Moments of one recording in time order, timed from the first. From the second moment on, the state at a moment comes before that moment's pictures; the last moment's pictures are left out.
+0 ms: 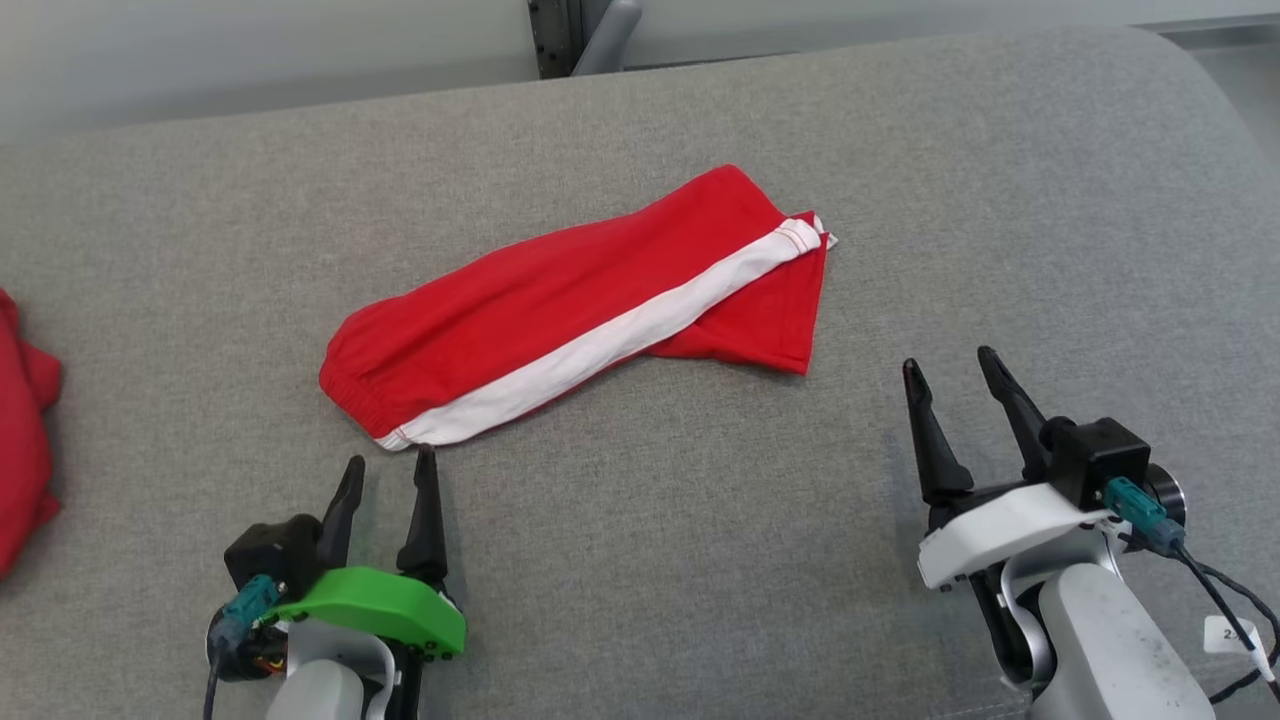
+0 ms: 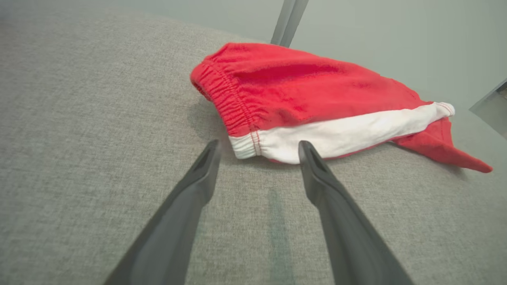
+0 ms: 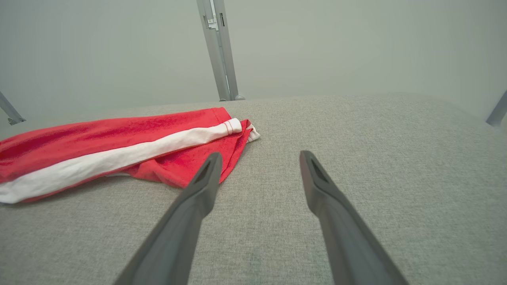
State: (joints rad) left arm -0.19 0.05 -0.16 0.46 -0.42 -0.05 -0.26; right arm -0.23 -0.09 0.11 0.31 0.19 0.13 -0.26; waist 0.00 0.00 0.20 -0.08
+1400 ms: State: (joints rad) left arm -0.38 0.05 -0.19 0.48 -0.44 -0.12 -0.27; right arm -0.72 -0.28 0.45 0.57 0.43 0.13 -0.26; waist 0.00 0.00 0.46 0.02
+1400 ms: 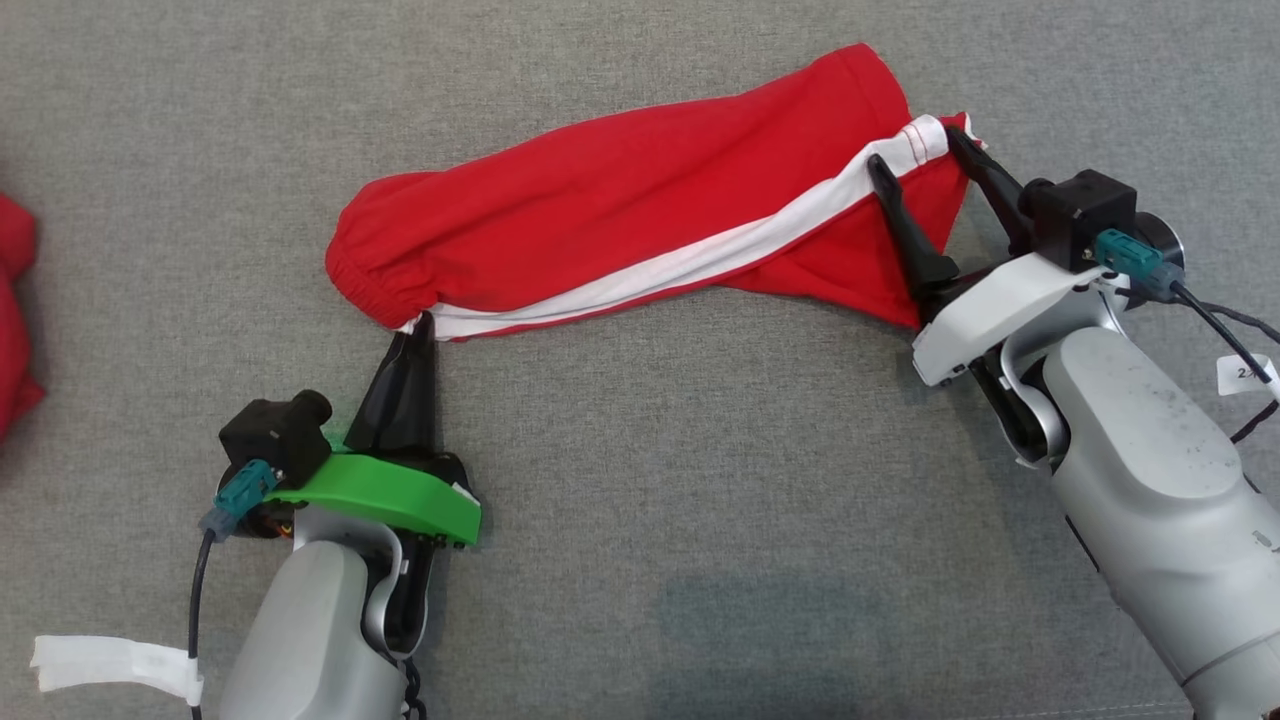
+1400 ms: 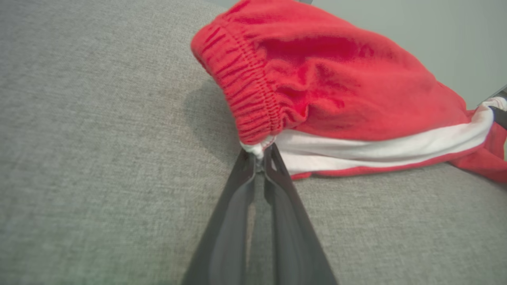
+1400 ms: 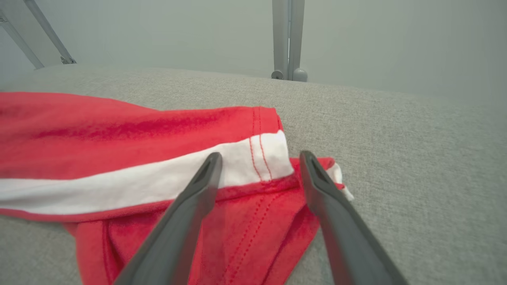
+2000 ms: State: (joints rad) left arm -0.39 0.05 -0.16 0.41 -0.37 -0.12 -0.26; right arm -0.71 -0.29 0.39 0.42 0.49 0.13 -0.26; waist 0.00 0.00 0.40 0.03
